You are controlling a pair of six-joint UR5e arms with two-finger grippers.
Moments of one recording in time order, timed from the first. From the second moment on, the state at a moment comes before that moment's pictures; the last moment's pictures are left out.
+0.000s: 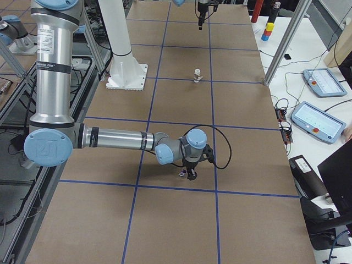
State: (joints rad) left arm -0.91 -2.09 -1.95 -1.23 -2.12 -0.64; right arm 1.19 -1.66 1.53 -1.18 2.30 0.09
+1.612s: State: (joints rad) left arm -0.91 -2.09 -1.95 -1.23 -2.12 -0.64; right arm 1.25 -1.49 1.74 -1.61 2.31 0.09
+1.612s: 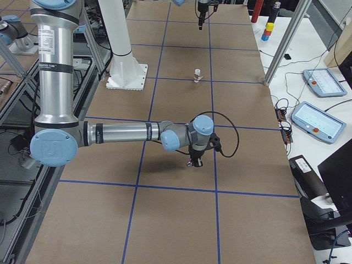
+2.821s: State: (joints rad) left arm -1.04 -1.85 -1.95 -1.35 -2.12 -0.39; right arm 0.71 -0.62 1.58 -1.86 2.09 1.21
